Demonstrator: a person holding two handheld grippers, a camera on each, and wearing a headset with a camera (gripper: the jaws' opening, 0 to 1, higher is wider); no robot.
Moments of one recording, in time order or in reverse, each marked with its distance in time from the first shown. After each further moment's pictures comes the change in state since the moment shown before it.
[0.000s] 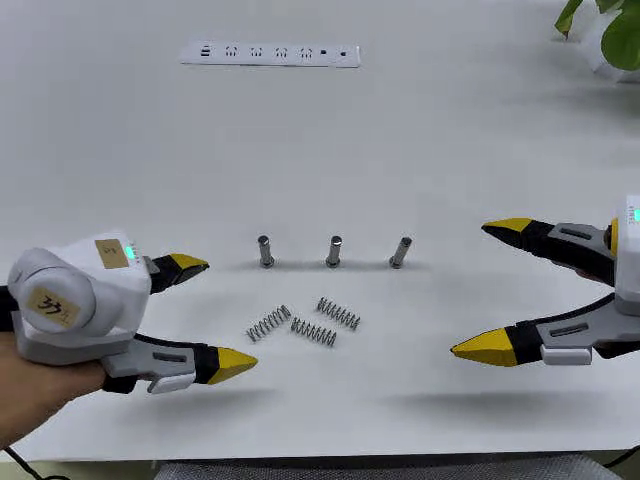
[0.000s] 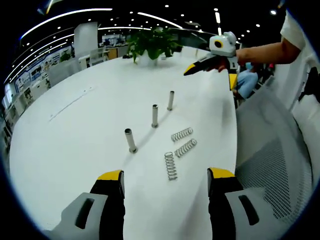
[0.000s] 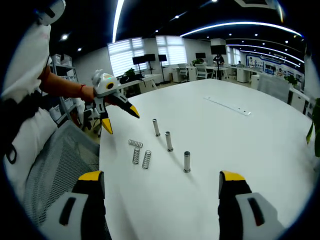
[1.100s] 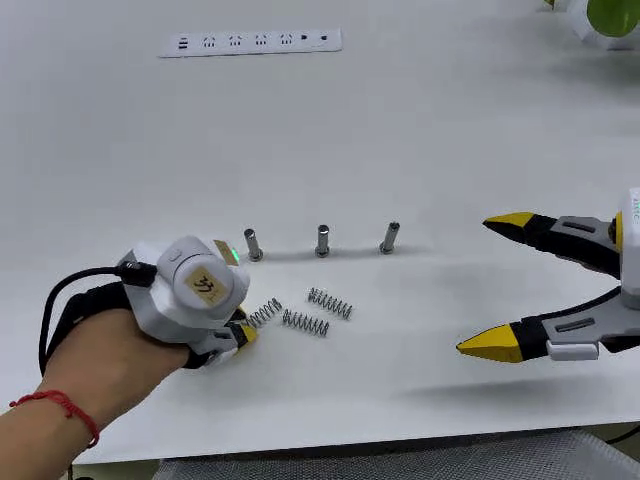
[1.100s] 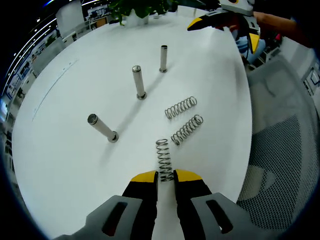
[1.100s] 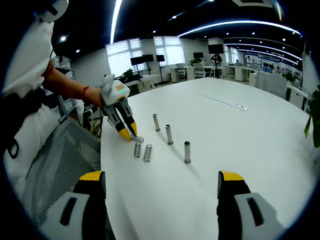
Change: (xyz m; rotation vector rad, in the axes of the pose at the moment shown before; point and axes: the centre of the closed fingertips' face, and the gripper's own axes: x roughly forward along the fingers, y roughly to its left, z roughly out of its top) left arm 0.048 -0.007 -0.032 0.064 0.349 0.011; right arm -0.011 0.002 -0.013 0.021 -0.002 -0.011
